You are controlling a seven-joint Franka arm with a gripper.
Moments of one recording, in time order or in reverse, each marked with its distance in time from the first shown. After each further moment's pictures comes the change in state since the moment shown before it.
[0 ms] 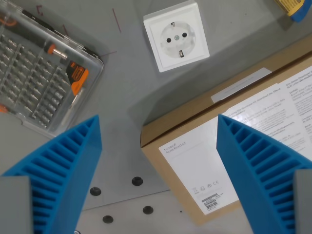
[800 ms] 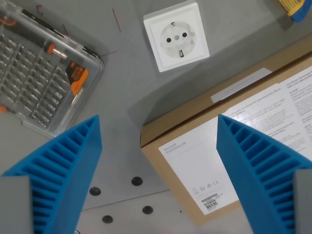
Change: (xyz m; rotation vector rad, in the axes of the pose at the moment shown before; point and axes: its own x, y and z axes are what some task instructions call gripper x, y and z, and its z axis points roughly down) arm 0.000 0.000 0.001 0.000 -0.002 -0.002
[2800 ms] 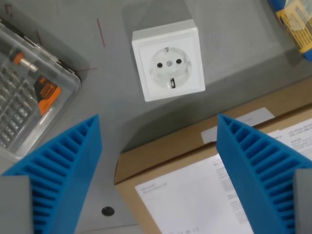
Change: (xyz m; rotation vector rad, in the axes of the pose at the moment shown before) arm 0.021 0.013 0.068 -0.008 -0.029 -0.120
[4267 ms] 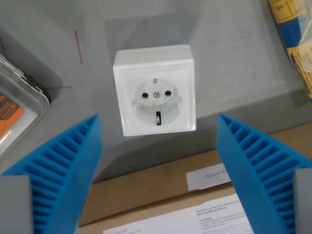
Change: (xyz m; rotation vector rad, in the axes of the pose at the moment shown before) arm 0.012 0.013 0.054 -0.004 -0.008 -0.102
